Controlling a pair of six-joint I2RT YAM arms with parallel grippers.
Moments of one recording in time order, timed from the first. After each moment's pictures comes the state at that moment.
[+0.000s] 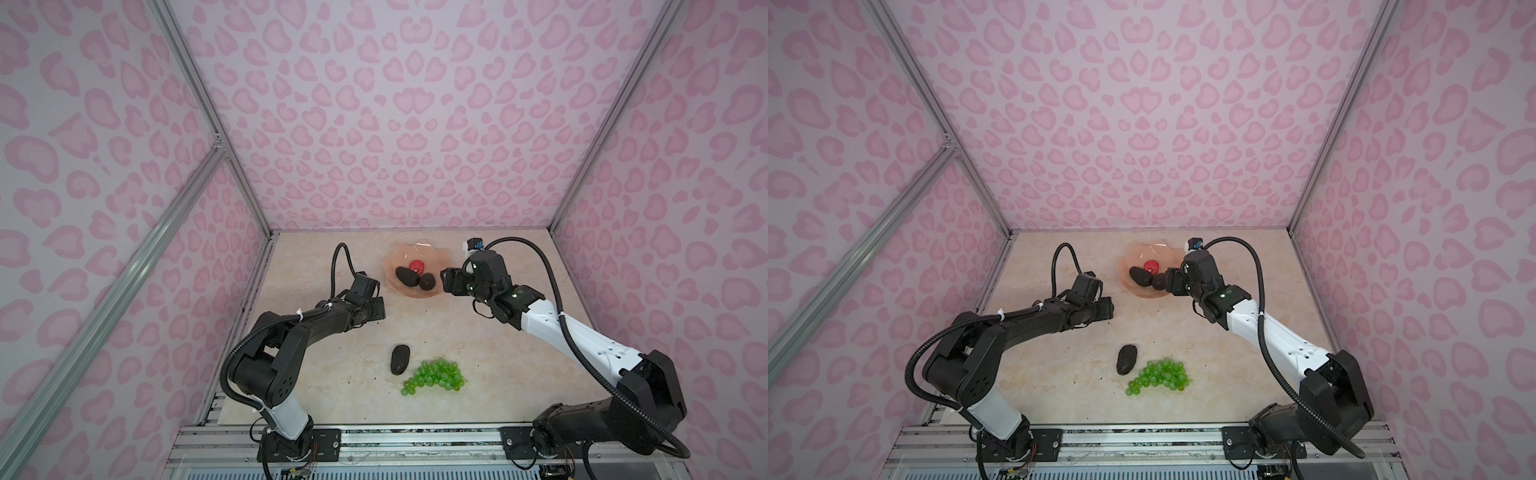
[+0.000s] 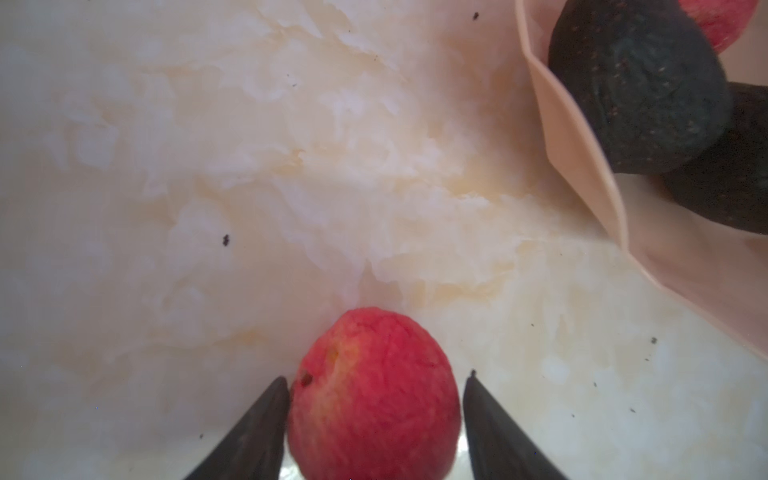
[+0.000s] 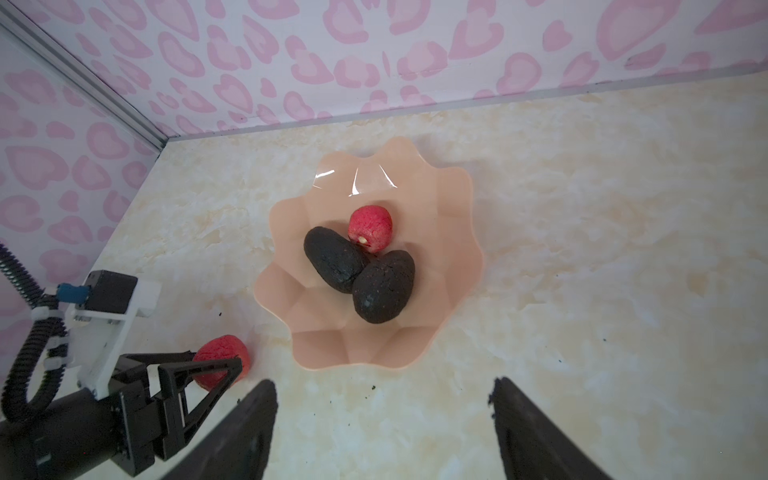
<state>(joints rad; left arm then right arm) -0.47 1.72 0.91 -0.16 -0.07 -0.54 0.53 1.37 1.03 -0.26 0.14 0.44</state>
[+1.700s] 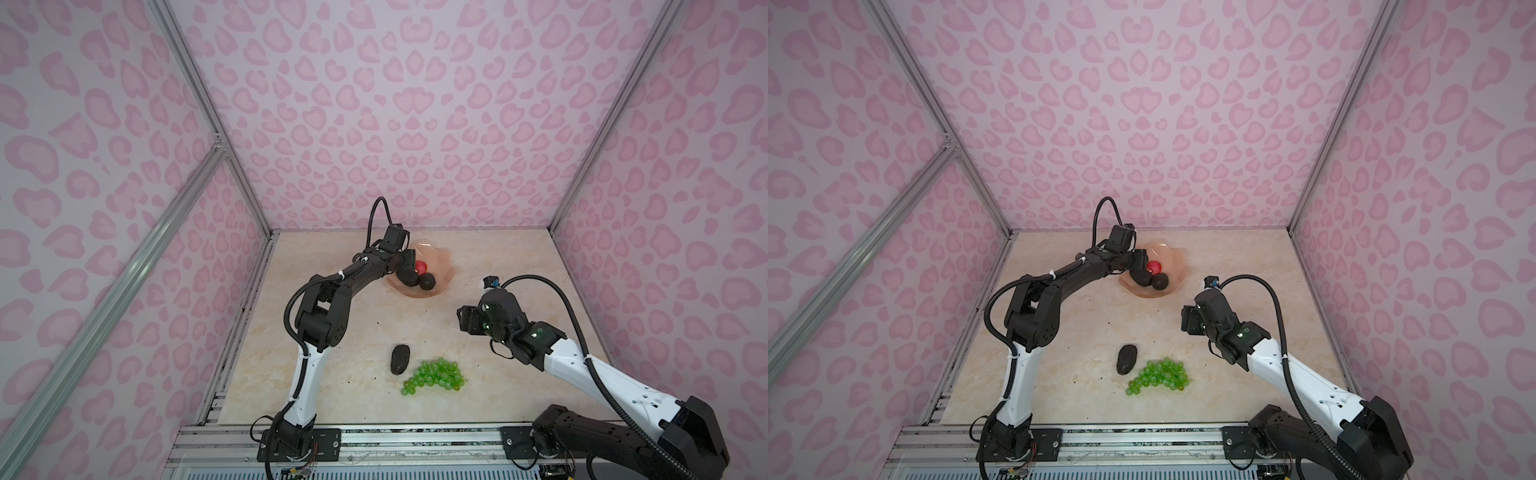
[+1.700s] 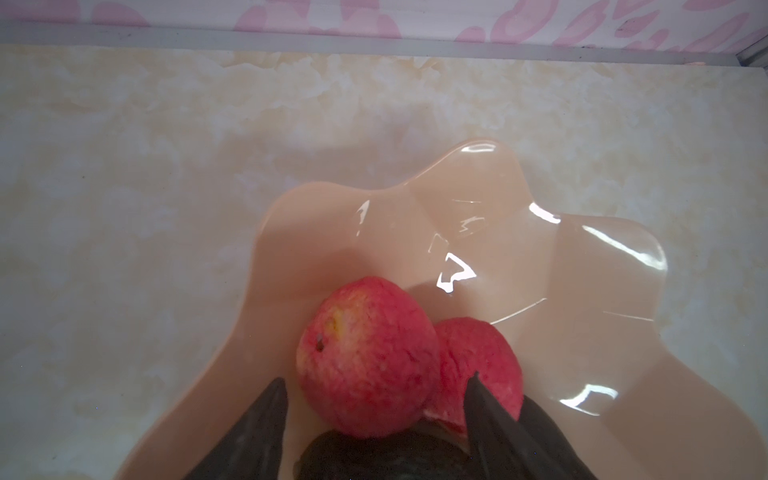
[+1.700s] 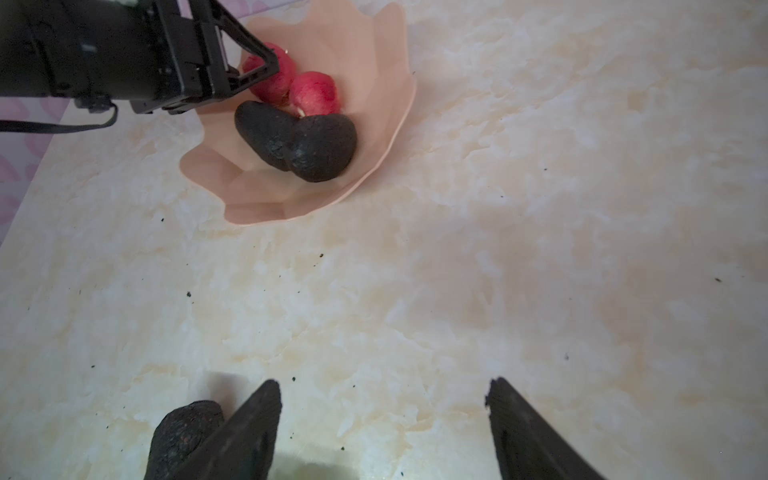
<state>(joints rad) -0.49 2.26 1.79 -0.33 -0.01 -0.37 0.66 1.14 0.76 -0.40 0.20 0.56</state>
